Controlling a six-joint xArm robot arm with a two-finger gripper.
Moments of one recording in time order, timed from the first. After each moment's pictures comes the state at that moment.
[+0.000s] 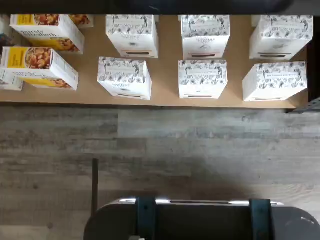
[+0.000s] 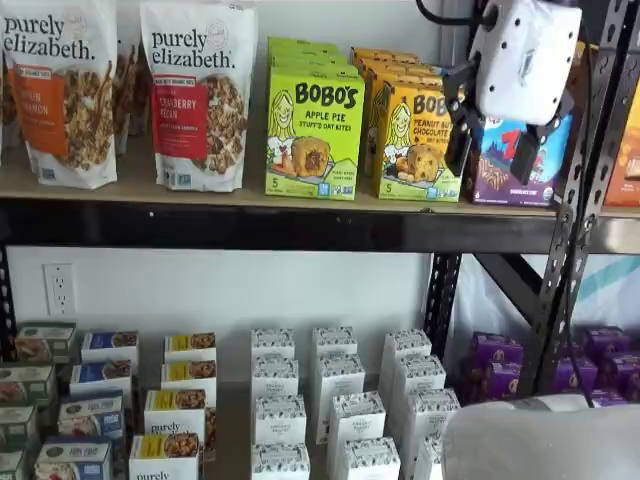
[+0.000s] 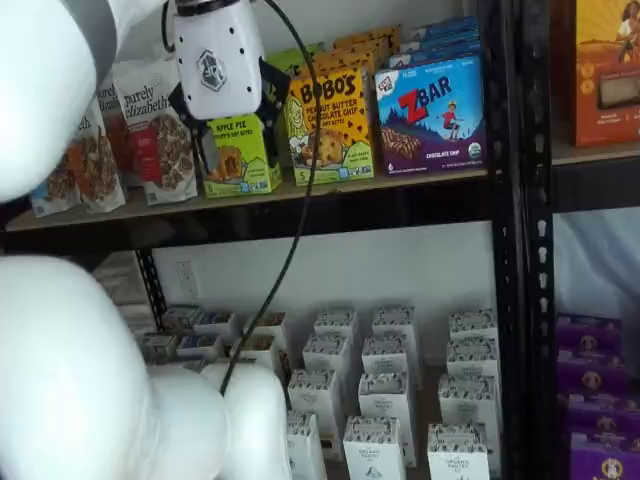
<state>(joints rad) 0.03 -0.93 -1.06 0.07 1.87 0.06</state>
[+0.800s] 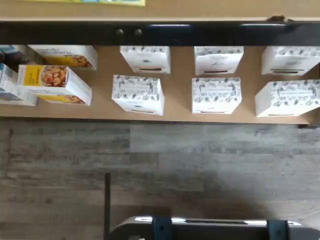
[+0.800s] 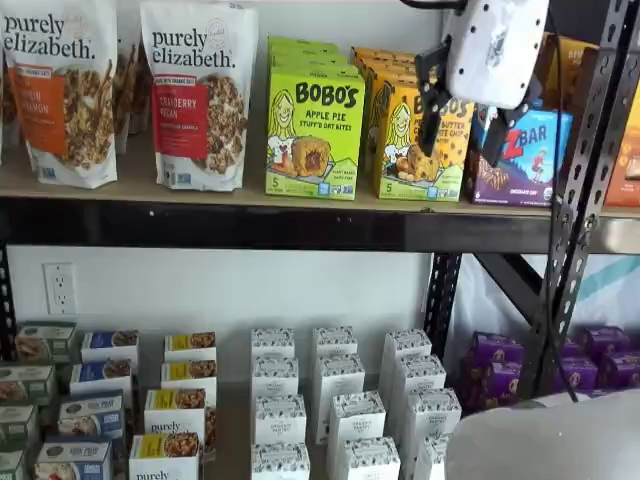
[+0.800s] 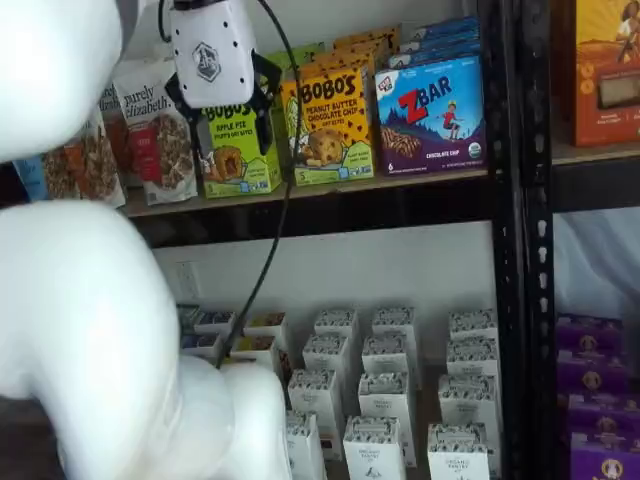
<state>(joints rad) 0.13 -0.84 -1.10 0.08 1.80 0.15</state>
